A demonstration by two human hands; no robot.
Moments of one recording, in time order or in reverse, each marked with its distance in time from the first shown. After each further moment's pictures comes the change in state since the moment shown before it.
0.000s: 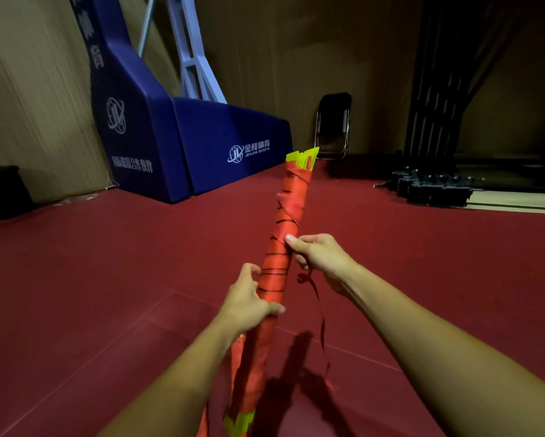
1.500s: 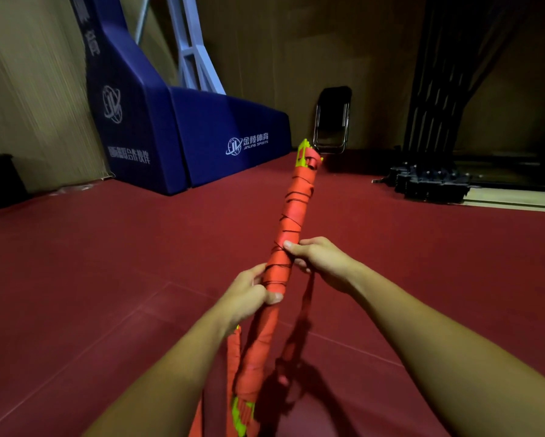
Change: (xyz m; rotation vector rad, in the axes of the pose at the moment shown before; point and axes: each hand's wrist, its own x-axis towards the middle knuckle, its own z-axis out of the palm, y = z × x) left_hand 0.000 0.001 0.001 -0.266 -0.235 -0.028; right_hand 0.002 0.014 -0.005 -0.001 -0.139 0.080
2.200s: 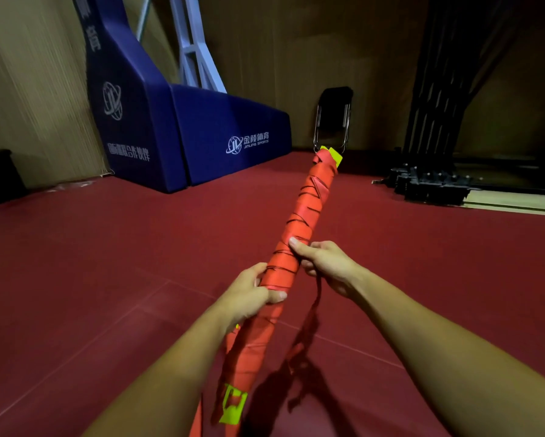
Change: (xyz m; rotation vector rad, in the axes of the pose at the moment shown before) left_hand 0.004 -0.005 -0.004 0.032 0.030 0.008; right_hand 0.001 0.010 -0.001 0.104 0.091 0.032
